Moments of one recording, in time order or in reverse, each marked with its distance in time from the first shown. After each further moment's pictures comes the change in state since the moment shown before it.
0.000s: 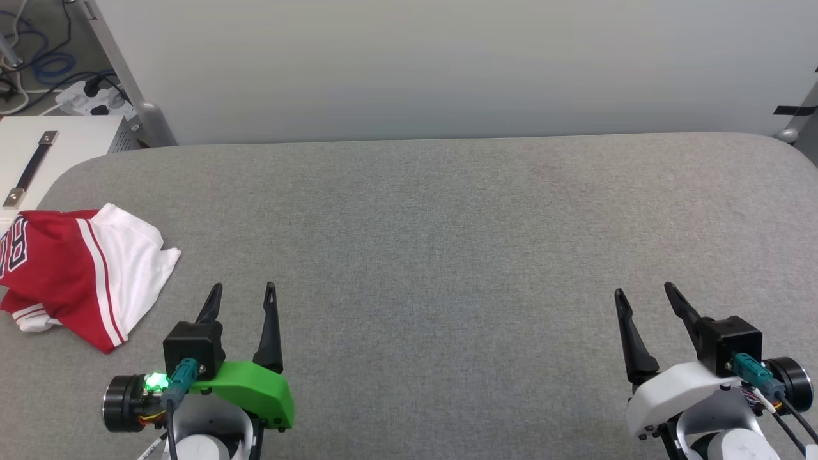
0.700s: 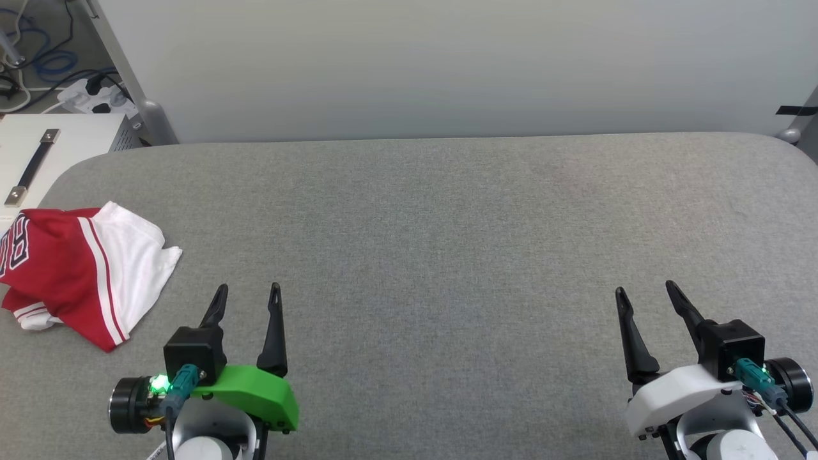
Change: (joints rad) left arm 0.000 0.000 -0.011 0.021 -0.033 -0.008 -0.047; right arm 0.000 0.000 -0.001 0.012 -0.002 0.000 -0.045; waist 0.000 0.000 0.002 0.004
